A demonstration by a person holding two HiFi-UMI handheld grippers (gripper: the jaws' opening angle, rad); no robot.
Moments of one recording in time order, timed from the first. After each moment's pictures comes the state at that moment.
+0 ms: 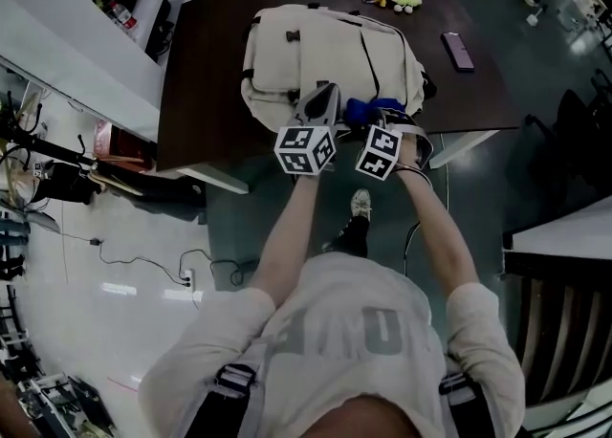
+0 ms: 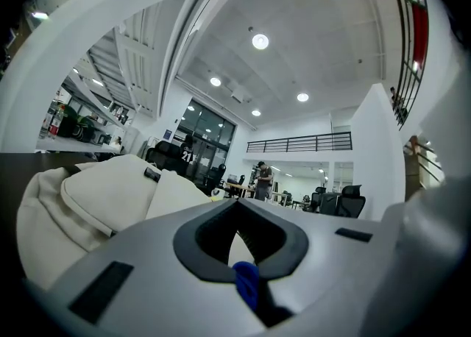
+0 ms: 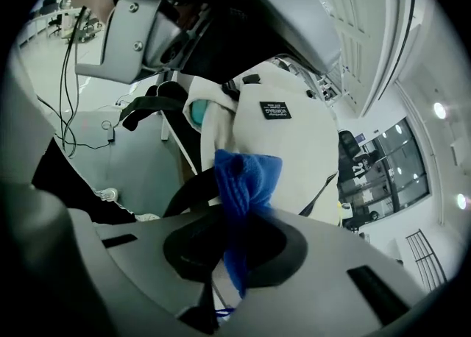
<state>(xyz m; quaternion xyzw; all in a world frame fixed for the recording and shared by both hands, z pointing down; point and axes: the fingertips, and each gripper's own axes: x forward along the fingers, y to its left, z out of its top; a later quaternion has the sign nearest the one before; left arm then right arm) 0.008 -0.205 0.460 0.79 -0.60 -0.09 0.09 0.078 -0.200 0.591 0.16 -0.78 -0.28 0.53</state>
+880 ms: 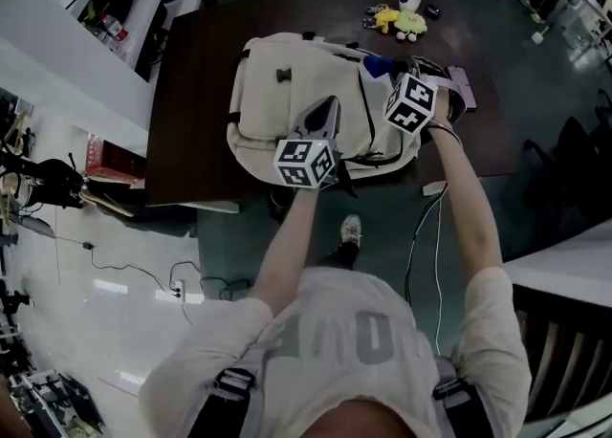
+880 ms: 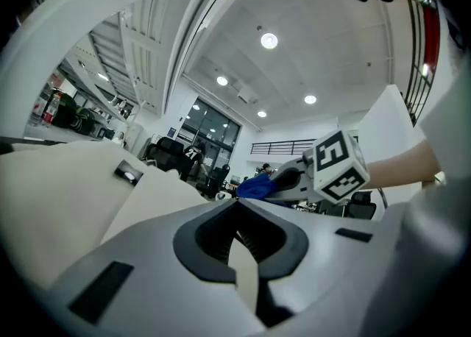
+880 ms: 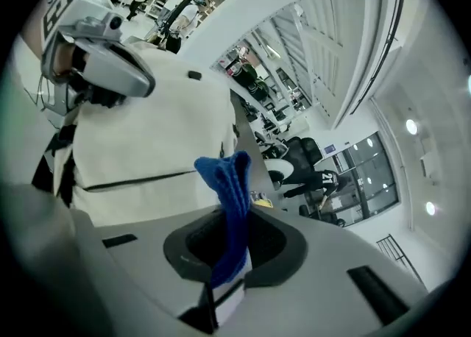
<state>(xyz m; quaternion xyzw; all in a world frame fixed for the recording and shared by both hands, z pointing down) -0.002 -0.306 0.462 0.78 -0.61 -0.11 0.11 0.084 -0.422 0.454 0.24 -0.77 -0.35 0.49</state>
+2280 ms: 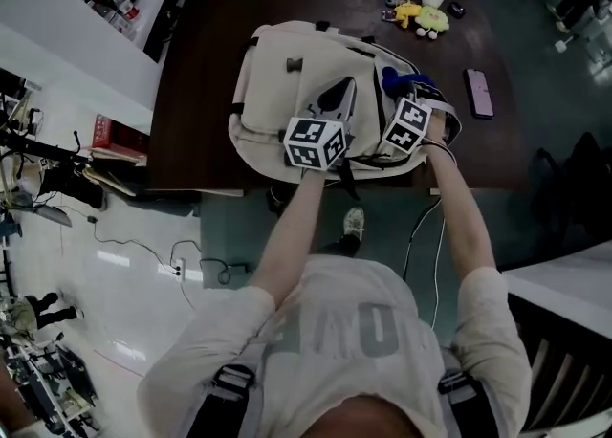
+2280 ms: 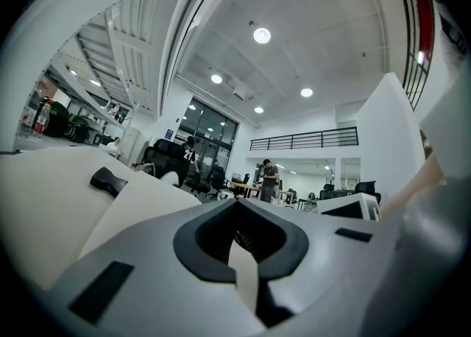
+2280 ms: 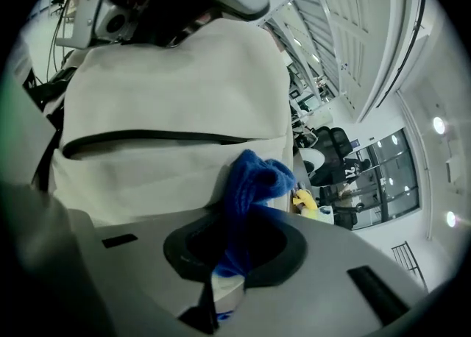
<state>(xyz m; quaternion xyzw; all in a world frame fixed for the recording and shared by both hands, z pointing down) -0.003 -0.347 0.457 0.78 -0.61 -0.09 0.09 0.084 -0.418 0.569 0.17 -0.76 -0.32 0.54</state>
